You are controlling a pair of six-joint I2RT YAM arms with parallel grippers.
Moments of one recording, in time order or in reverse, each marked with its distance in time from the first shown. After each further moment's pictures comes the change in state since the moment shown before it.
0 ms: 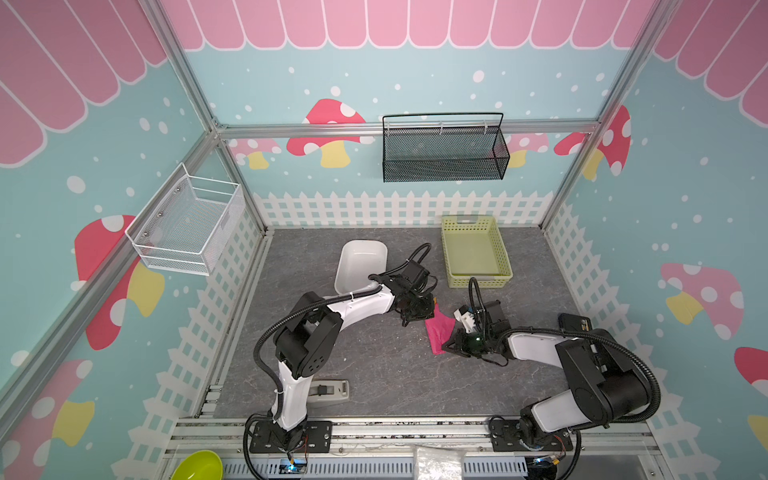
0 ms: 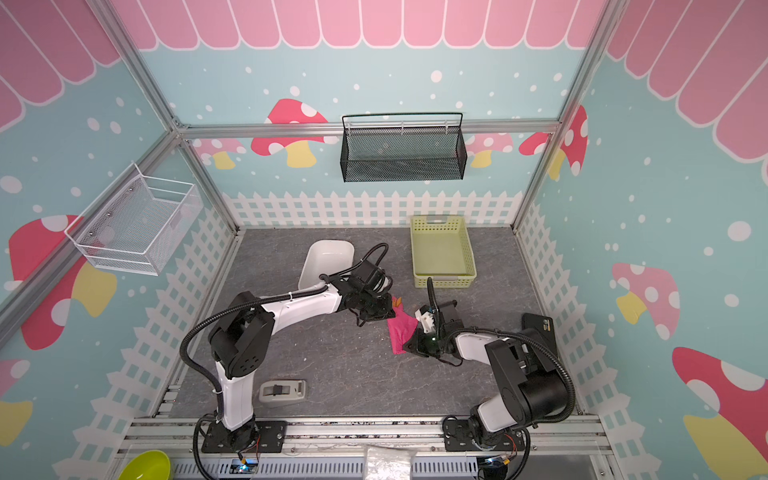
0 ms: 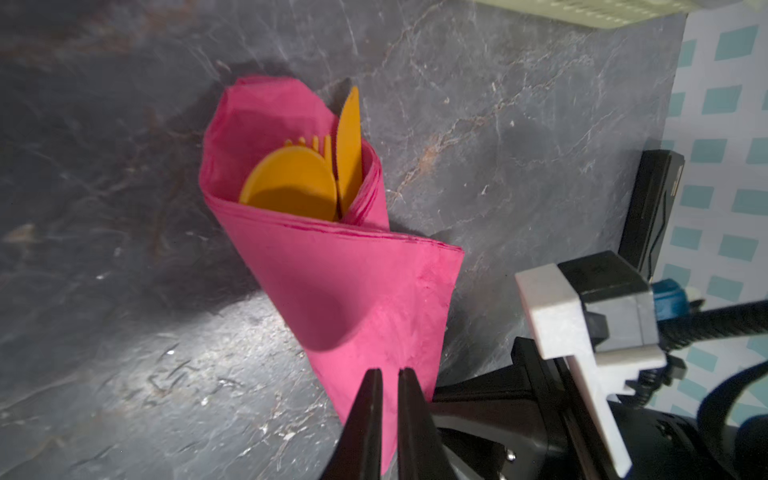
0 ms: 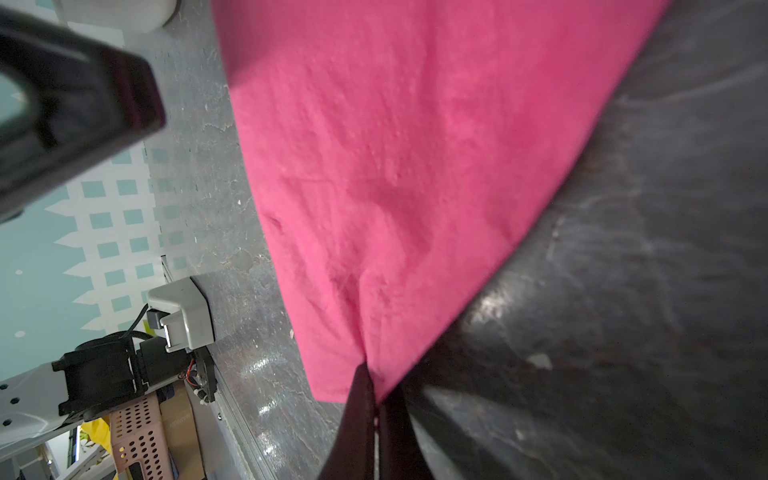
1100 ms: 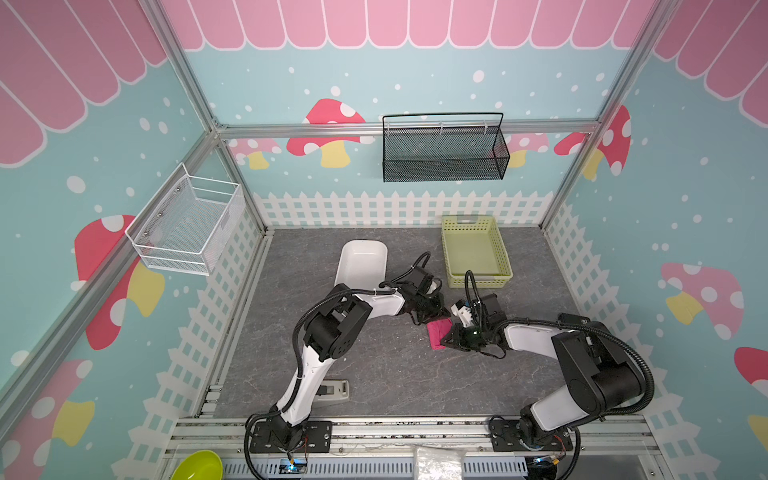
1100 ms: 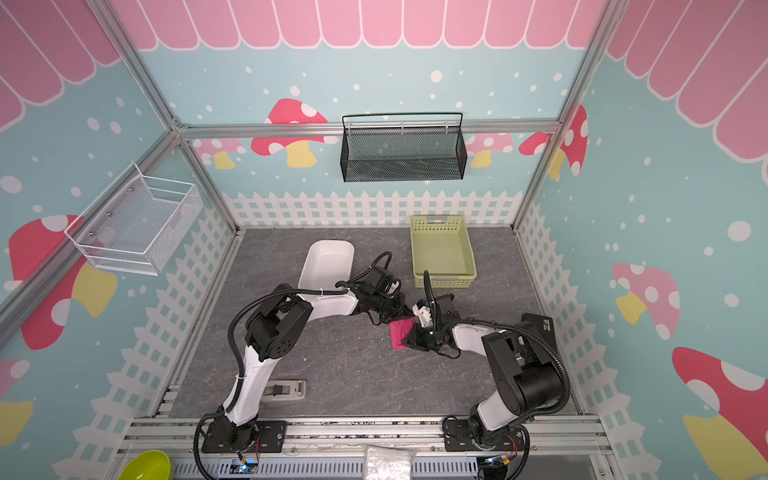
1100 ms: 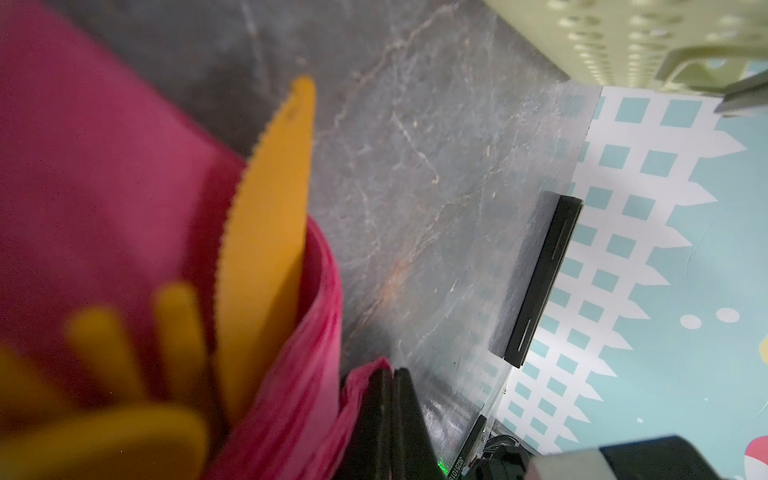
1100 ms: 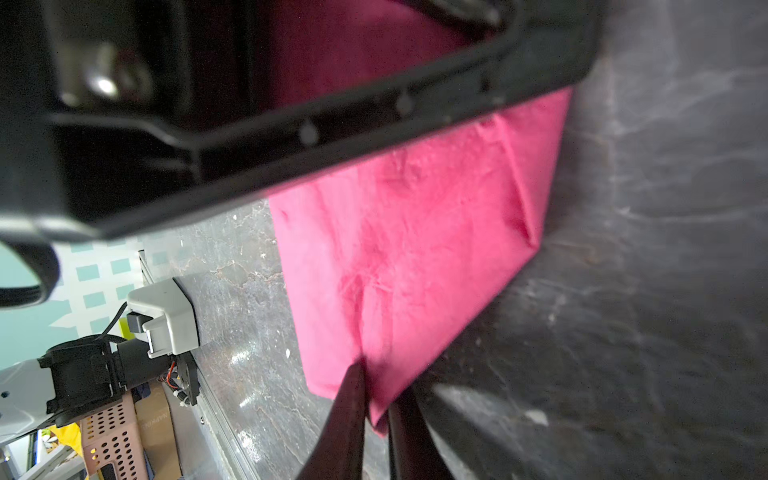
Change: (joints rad) left arm 0.029 0.272 0.066 0.378 0.234 -0.275; right arm 0.000 0.055 0.095 -0.082 0.024 -0.084
